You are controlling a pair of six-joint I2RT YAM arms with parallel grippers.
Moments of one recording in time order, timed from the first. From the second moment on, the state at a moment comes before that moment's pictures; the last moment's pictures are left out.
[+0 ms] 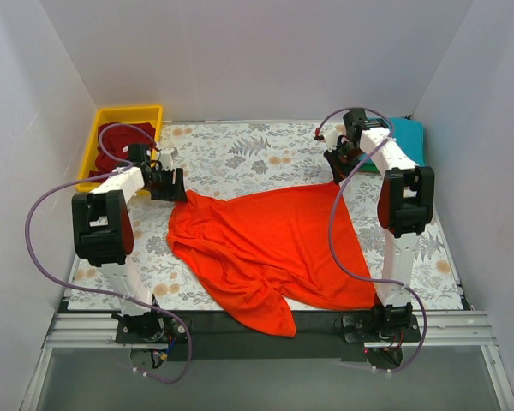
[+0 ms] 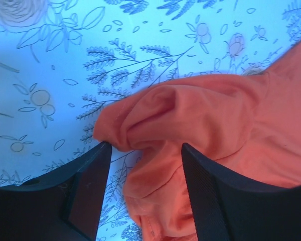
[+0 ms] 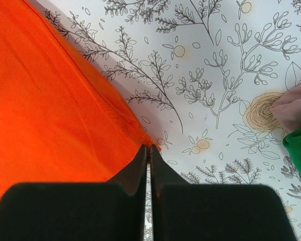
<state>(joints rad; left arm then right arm) 0.08 1.85 1.23 -0.49 0.44 0.18 0.14 2.17 1.87 -1.01 -0.30 -0.58</state>
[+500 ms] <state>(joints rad) 0.05 1.83 1.22 -0.53 0.44 0.11 0.14 2.16 1.86 -1.01 -0.29 -0.58</state>
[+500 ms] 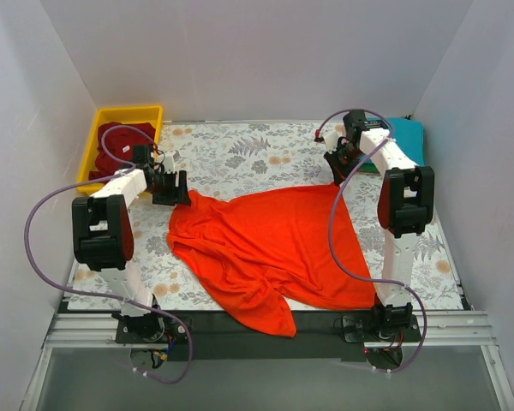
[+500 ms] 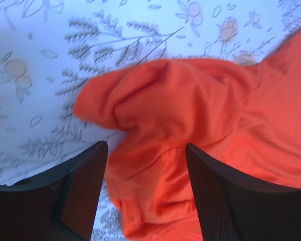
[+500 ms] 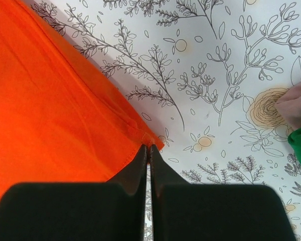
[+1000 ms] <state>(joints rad) 0.03 1.79 1.14 -0.60 0.36 0.10 0.14 2.16 1.85 -1.01 -0.28 -0.58</state>
